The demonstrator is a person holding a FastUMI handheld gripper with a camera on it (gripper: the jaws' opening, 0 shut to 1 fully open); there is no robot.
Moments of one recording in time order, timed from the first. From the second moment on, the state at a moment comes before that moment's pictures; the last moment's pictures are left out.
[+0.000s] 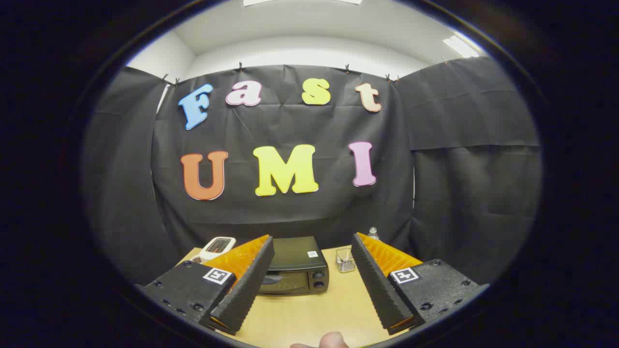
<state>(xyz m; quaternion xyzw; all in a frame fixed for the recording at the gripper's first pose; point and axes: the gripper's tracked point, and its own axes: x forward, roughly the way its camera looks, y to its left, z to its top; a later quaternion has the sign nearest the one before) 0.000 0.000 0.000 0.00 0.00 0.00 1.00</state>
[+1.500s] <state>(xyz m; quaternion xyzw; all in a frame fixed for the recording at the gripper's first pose) 0.002 0.013 -0.025 0.02 0.04 0.03 1.00</state>
